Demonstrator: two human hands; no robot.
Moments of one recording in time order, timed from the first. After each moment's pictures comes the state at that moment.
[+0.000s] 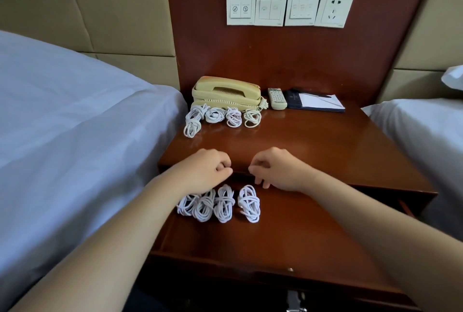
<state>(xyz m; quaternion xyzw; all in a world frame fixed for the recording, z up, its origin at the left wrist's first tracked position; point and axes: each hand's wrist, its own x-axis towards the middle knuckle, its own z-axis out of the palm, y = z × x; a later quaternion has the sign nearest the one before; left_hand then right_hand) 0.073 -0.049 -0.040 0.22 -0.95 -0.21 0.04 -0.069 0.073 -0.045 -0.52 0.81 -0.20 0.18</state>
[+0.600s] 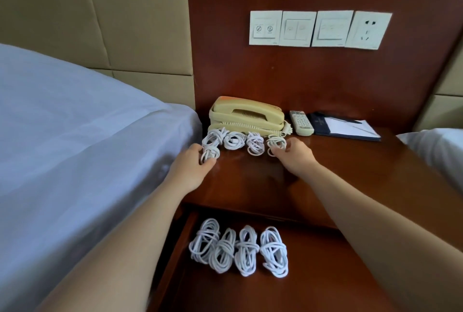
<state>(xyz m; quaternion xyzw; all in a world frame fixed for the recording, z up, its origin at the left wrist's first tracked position) 0.043 -0.167 -0.071 0.40 -0.85 -0.26 0.23 -0.147 -0.032 -0.049 -0.31 0.88 -0.35 0.11</state>
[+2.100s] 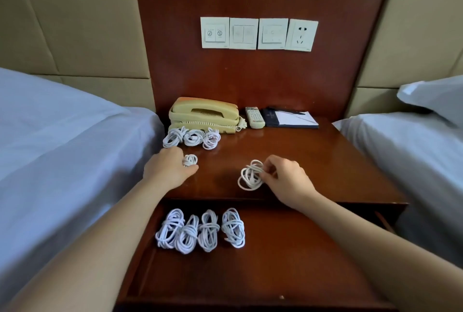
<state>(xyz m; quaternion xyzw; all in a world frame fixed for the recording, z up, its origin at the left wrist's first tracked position) 0.035 -0.121 -0.043 0.37 -0.91 -0.12 0.14 -0.101 0.085 -0.051 -0.40 0.88 -0.27 -0.02</state>
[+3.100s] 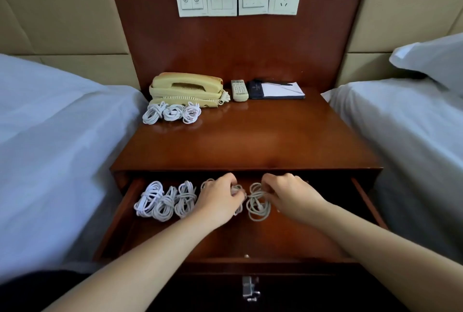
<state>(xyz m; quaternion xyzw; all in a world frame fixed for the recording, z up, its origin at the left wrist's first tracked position) 0.011 0.038 -0.107 0.29 -0.91 -0.28 0.05 -0.102 0.166 -0.099 -0.50 0.86 -0.10 0.05</state>
